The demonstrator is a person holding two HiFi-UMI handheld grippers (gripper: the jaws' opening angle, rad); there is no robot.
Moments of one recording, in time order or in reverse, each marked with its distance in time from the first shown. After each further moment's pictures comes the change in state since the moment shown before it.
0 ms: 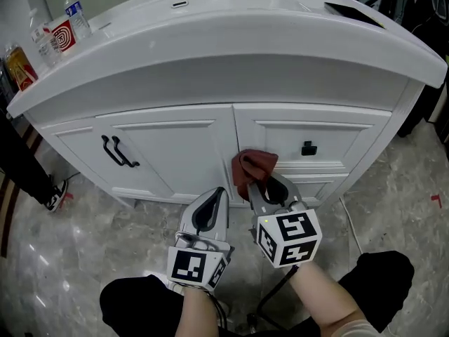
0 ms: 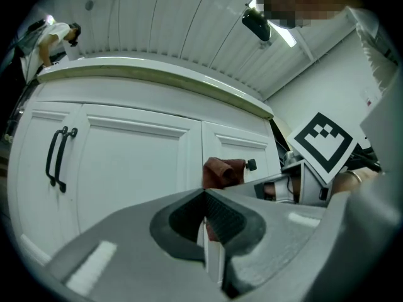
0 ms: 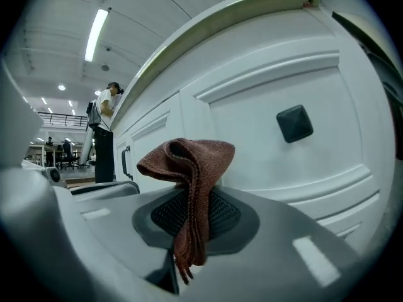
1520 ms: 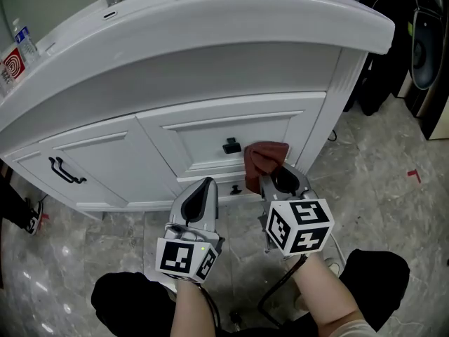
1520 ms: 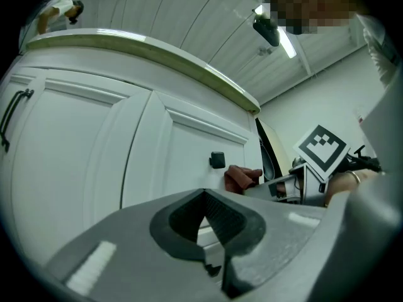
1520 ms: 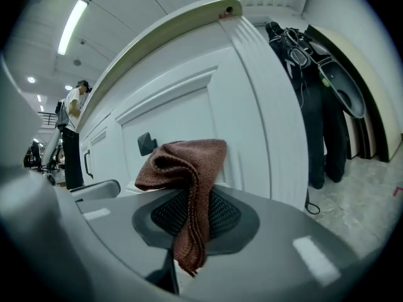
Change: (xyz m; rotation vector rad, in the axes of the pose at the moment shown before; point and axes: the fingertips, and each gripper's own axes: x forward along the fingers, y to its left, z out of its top) left arm 0.073 -0.093 -0.017 -0.086 -0.017 -0.132; right arm -0.077 -0.156 0.001 0.077 0.022 -0.240
